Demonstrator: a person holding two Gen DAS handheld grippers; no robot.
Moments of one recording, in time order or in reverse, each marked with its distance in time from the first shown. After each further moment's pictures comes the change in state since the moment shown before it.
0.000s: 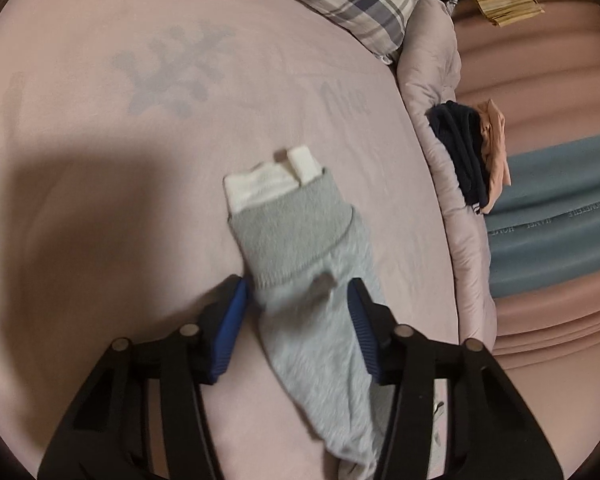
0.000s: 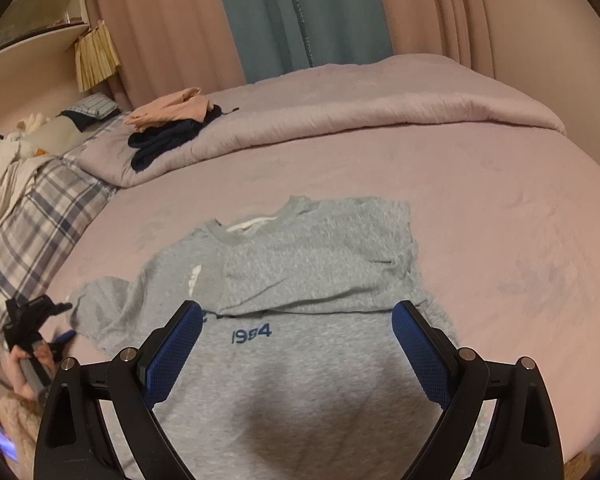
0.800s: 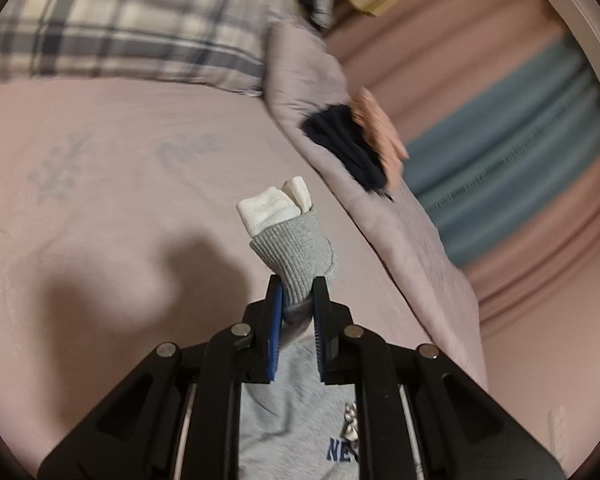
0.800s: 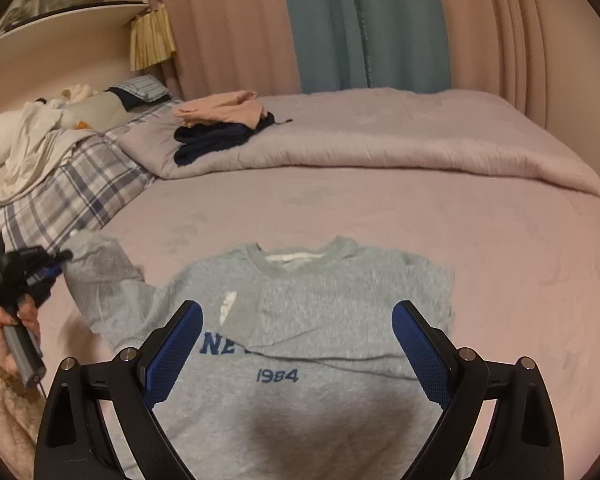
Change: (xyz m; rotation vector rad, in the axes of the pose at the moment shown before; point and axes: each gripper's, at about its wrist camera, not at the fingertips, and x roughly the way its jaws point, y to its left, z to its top) left arm -0.066 -0.127 -0.069 0.333 -0.152 -0.152; right arm 0.007 0.026 0.039 -0.191 -0.044 0.121
